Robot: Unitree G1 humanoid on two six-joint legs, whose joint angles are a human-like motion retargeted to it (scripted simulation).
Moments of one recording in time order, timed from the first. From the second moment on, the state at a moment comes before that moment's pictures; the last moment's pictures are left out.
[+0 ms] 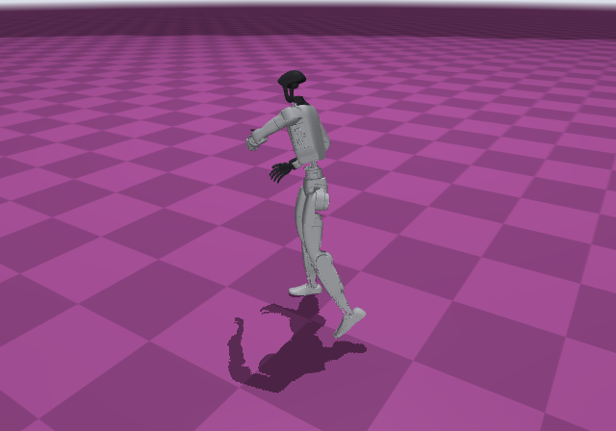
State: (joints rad) left arm -1.25 0.33 -1.34 0.56 1.97 0.54 0.43; right arm 0.09 -0.58 0.26 0.12 0.00 -0.02 -0.14; waist -0.48 0.06 0.15; left_leg -0.08 0.06 -0.17 0.42 0.22 -0.03; right_leg -0.07 -0.27 0.04 0.01 -0.18 0.14
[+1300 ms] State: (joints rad) left arm -2.50 0.68 -1.40 0.56 1.51 0.57 0.42; right arm -1.22 -0.85 0.48 -0.01 0.49 -0.13 -0.28; waist 0.32 0.07 -0.14; left_leg -0.21 0.02 0.03 0.08 -0.36 0.06; right_leg 0.01 -0.10 0.09 0.46 0.14 0.14
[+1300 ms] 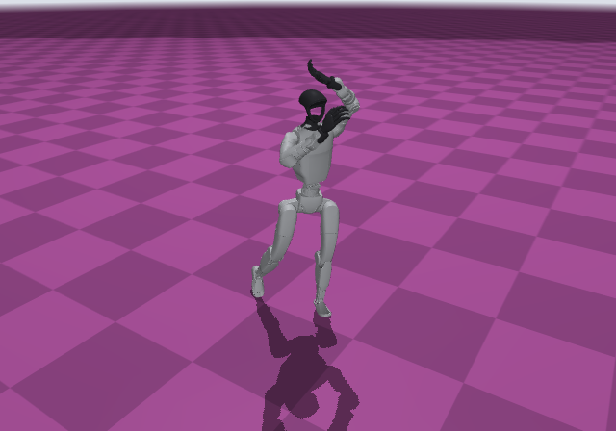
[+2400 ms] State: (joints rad) left arm -0.73 0.56 0.14 -0.20 -0.88 -0.47 0.69; right arm -1.72 0.11 0.70 0.37 0.18 0.10 -0.08; waist 0.62 -0.09 0.24; left_leg 0.01 0.19 -0.72 0.24 -0.23 -0.12; right_leg -0.41 -0.58 -0.68 0.26 0.04 0.09
